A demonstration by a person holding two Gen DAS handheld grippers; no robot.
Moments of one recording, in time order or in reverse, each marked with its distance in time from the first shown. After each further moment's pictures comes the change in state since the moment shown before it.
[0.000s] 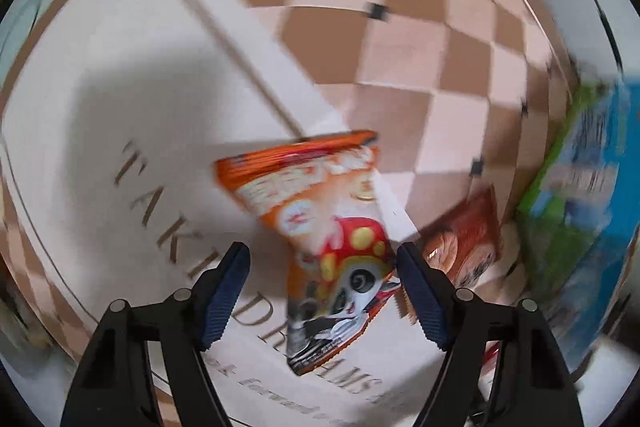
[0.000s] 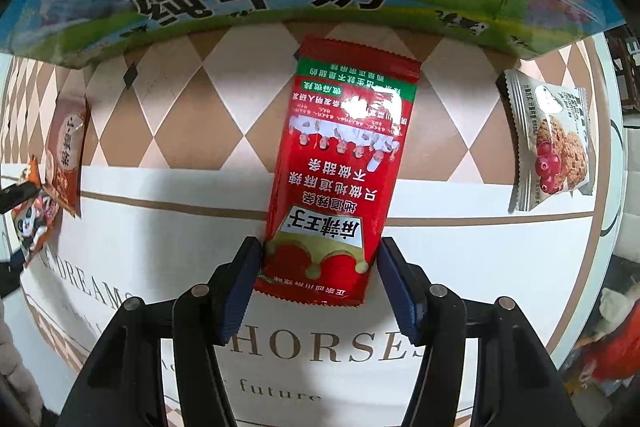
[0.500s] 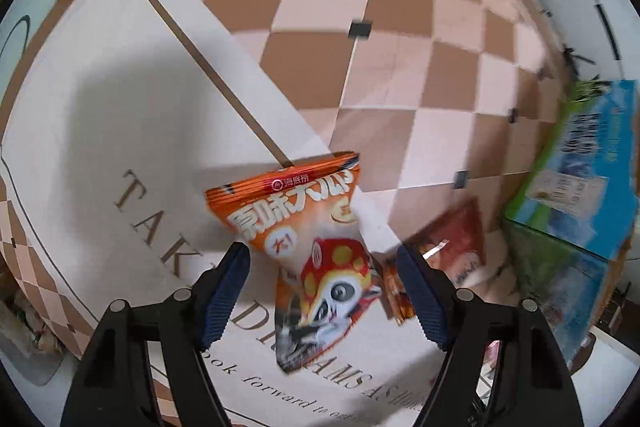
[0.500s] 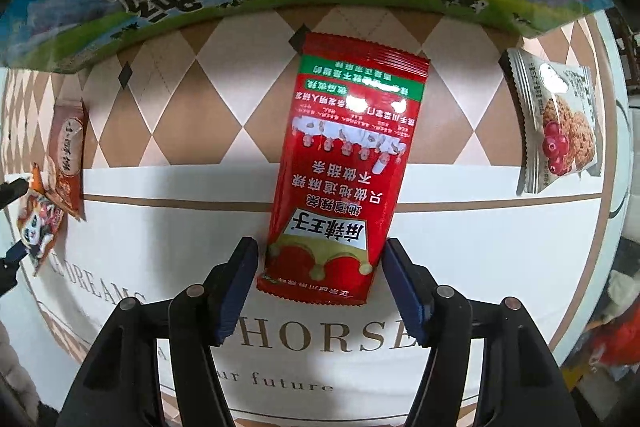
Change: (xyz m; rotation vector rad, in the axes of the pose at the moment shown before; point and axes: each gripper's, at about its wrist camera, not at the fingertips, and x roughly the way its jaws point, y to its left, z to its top) left arm -0.006 0.003 0.029 -0.047 0.056 -0.015; right arm 0.006 -0.014 0.017 0.042 0.051 0.014
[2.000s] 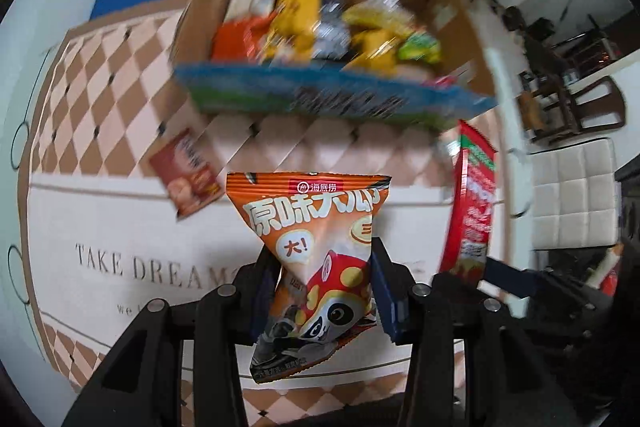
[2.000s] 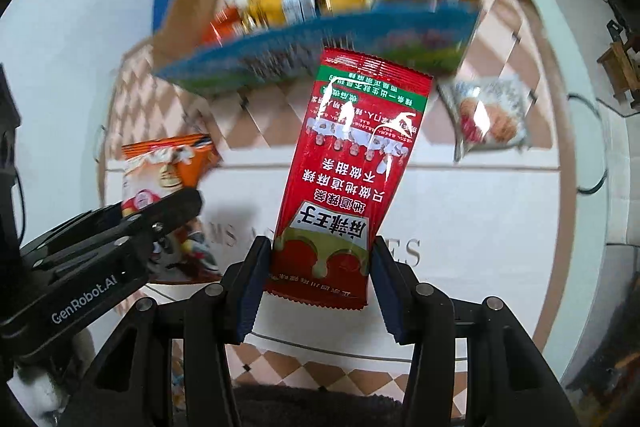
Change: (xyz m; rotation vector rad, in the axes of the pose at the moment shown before) left arm -0.095 -0.176 -0.231 0.868 -0.151 -0.043; right arm -0.154 -0.040 -0.099 -0.040 -0.230 0.293
